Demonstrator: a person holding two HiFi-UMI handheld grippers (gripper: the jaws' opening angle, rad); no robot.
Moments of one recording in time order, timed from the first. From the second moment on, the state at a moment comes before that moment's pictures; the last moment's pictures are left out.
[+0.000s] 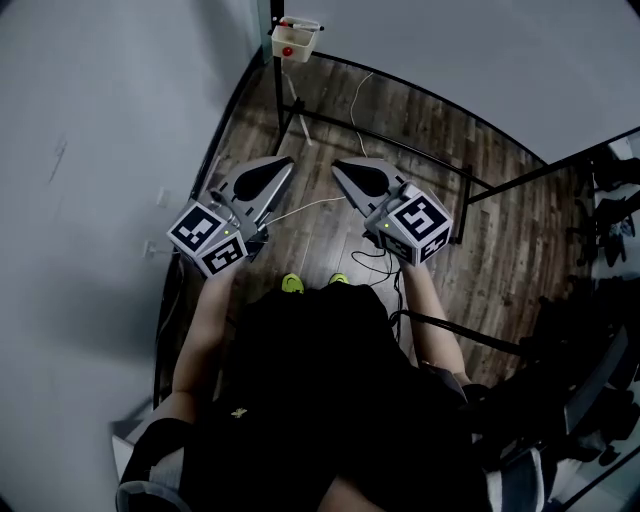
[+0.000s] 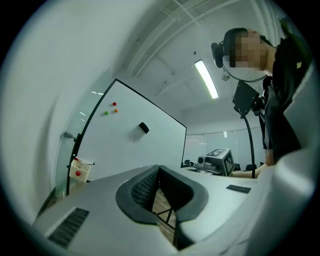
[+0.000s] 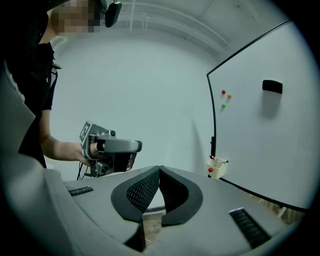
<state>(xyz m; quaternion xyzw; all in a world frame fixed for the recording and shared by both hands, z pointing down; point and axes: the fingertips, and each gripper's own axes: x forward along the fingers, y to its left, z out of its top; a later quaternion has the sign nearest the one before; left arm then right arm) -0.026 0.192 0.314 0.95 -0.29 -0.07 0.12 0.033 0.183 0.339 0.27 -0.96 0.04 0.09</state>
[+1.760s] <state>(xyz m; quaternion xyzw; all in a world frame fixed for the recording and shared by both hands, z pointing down) -0.060 0.059 0.356 0.92 -0.34 -0.07 0.17 0.015 0.028 0.375 0.29 -0.95 0.03 0.12</state>
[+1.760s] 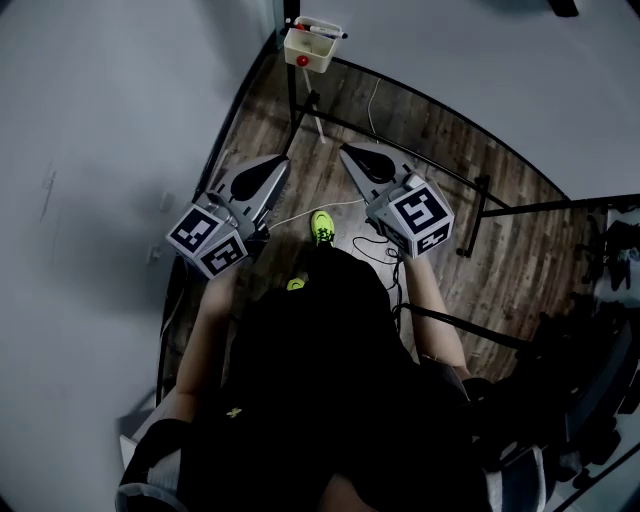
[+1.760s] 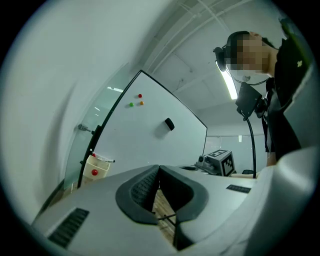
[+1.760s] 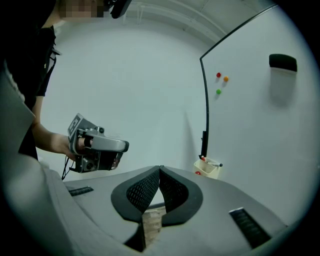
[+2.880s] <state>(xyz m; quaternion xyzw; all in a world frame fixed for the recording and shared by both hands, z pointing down) -0.032 -0.081 0.369 0.91 -0.38 -0.06 0.18 0.020 -0.130 0.401 0.23 -0.96 0.05 0.13</state>
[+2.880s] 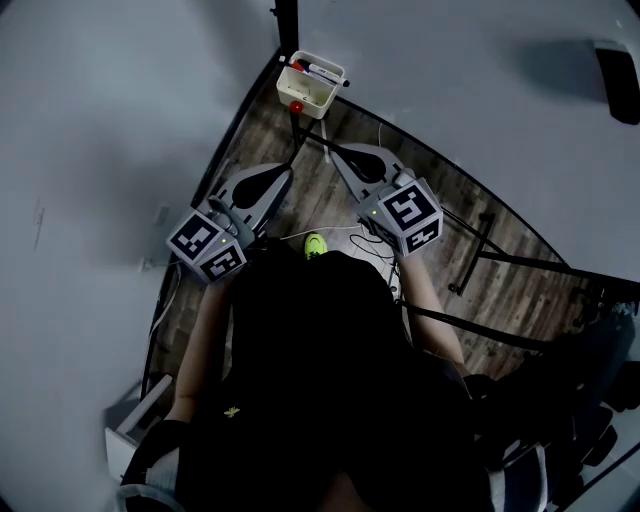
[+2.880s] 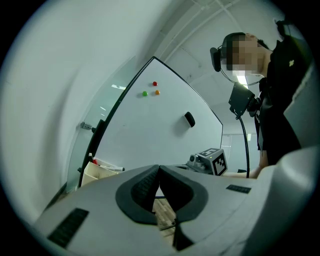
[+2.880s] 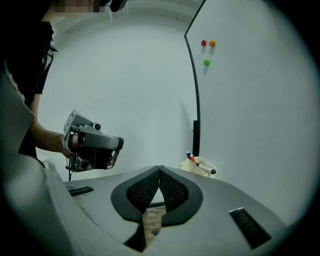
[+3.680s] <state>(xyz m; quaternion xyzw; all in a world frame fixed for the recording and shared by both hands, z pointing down) -0.057 -0.154 0.396 0.92 -0.34 -0.05 0.21 0.020 -0.219 0.426 0.29 -0.94 0.07 0.15</state>
